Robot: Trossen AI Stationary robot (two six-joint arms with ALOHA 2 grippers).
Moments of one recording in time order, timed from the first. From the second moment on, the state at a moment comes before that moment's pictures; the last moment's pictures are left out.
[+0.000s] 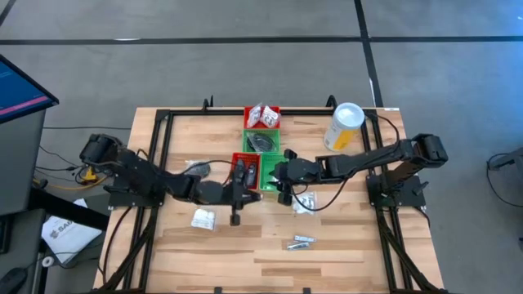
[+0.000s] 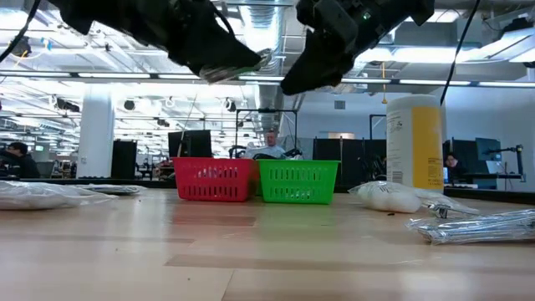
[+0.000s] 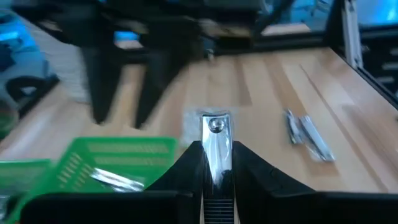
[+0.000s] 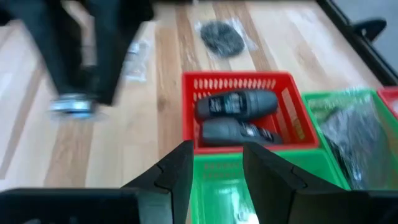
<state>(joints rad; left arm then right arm) -0.29 1.47 0.68 0.44 -0.38 -0.01 0.11 1.56 1.01 -0.09 0.23 0.08</state>
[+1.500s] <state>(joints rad) -0.16 1.46 0.68 0.45 -0.36 0.03 0.12 1.56 1.01 0.05 0.18 0.03</state>
